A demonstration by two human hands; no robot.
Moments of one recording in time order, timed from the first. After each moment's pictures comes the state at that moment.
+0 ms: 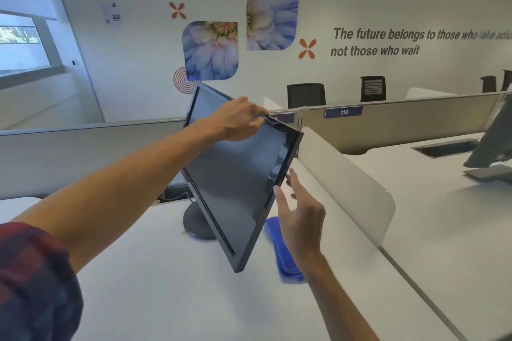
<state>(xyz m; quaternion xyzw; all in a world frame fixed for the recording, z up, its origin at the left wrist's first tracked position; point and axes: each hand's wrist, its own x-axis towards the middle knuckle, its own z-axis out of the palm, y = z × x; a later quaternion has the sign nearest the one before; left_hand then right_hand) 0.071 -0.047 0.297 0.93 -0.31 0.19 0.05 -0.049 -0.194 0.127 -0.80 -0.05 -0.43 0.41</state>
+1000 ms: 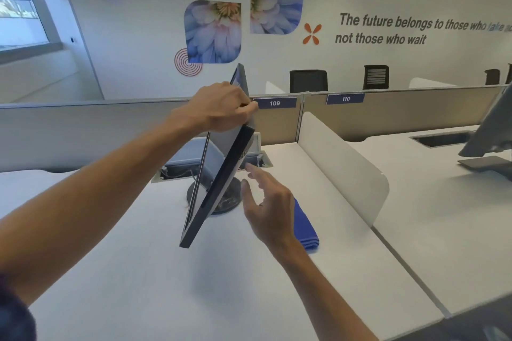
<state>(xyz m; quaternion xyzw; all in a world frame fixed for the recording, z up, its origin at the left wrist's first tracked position) -0.014 -0.017 0.304 0.94 -0.25 0.21 0.06 -0.095 -0.148 0.131 -0.80 -0.16 -0.38 0.43</state>
